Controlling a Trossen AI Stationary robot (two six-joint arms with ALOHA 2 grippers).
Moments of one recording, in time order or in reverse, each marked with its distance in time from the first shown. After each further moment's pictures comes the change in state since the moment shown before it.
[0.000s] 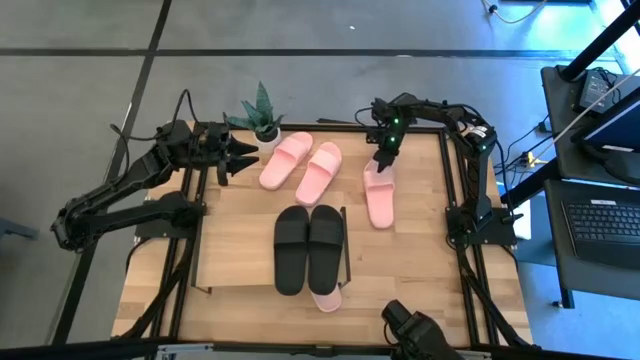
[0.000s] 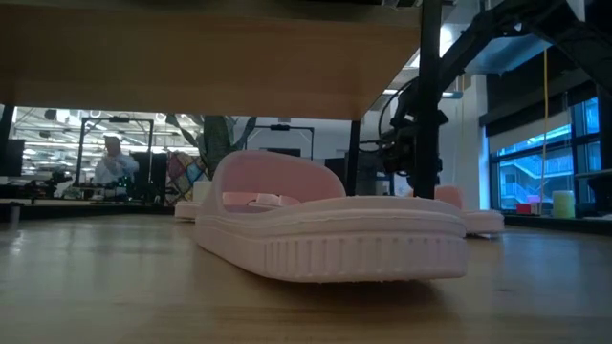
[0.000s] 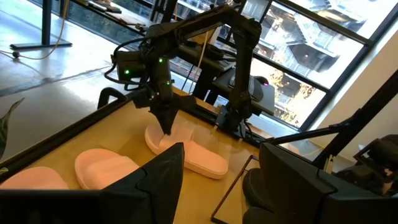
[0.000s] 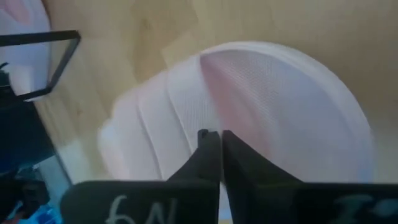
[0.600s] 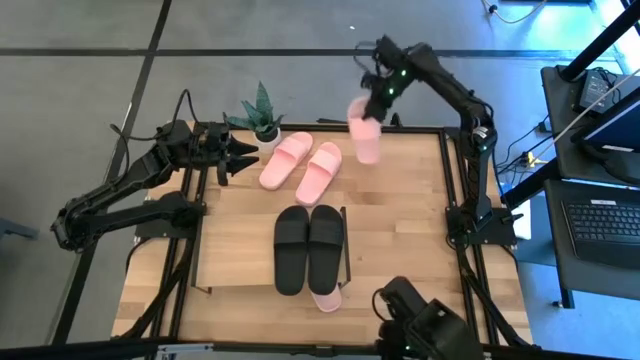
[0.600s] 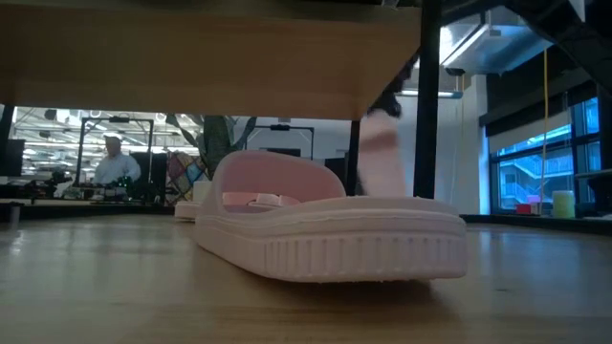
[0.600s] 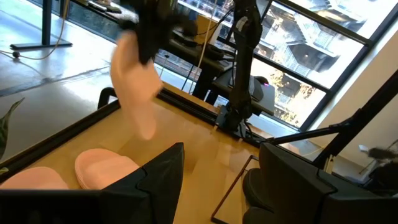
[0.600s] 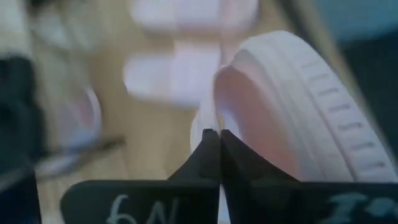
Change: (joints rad) left arm 0.000 0.000 0.000 0.000 0.000 0.000; right arm 0.005 -0.009 0.730 -0.233 0.007 0.132
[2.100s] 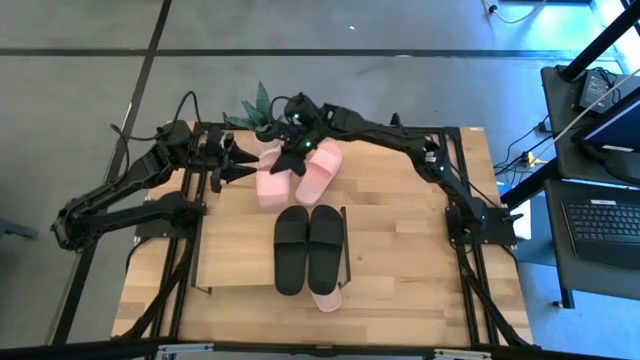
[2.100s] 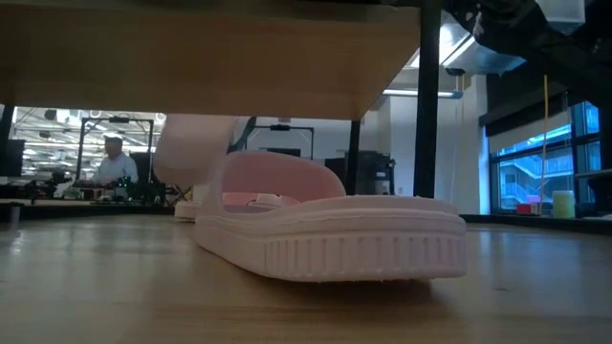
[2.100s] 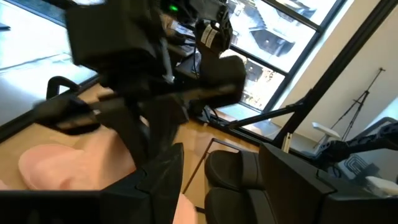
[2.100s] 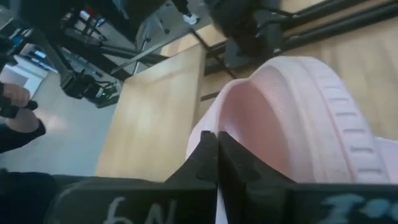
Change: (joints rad) left arm -0.001 -0.001 0.000 -0.004 0.178 -0.002; right arm 0.537 0.291 0.180 0.762 -0.215 0.544
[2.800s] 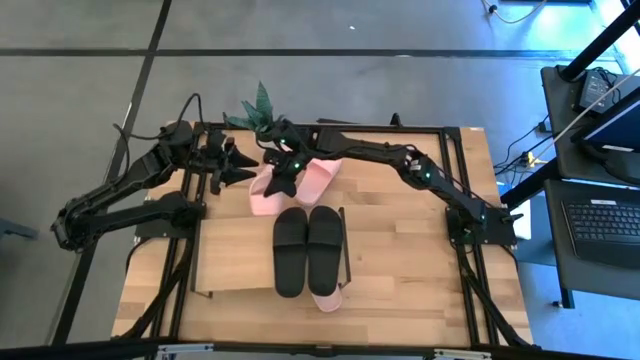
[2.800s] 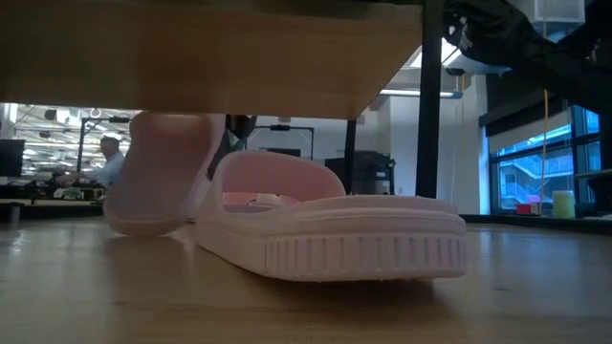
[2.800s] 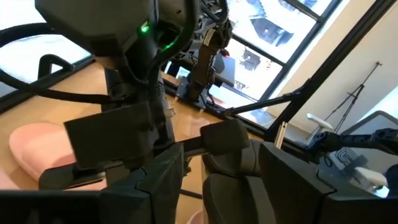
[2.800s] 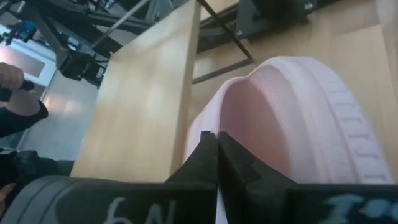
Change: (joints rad) left arm 0.000 0.000 0.000 -0.066 0.029 -0.002; right arm 0.076 0.129 0.001 0.078 -0.027 0.029
